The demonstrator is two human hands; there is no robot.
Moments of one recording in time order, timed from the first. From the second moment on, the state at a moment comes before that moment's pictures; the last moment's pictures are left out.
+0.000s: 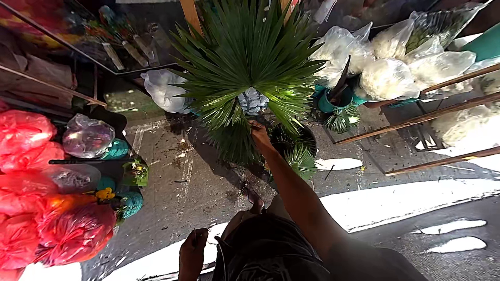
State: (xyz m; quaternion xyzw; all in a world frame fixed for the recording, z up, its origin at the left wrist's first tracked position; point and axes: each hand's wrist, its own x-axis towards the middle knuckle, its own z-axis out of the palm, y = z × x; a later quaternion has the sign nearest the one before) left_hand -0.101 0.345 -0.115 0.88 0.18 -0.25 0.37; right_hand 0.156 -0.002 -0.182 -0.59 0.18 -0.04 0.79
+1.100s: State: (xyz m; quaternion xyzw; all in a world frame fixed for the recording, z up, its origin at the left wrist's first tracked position) left_hand 0.018 0.182 -0.140 0.90 -0.15 -0.29 0.30; right_hand -0.068 -0.117 -0.175 -0.30 0.43 -0.07 0.85
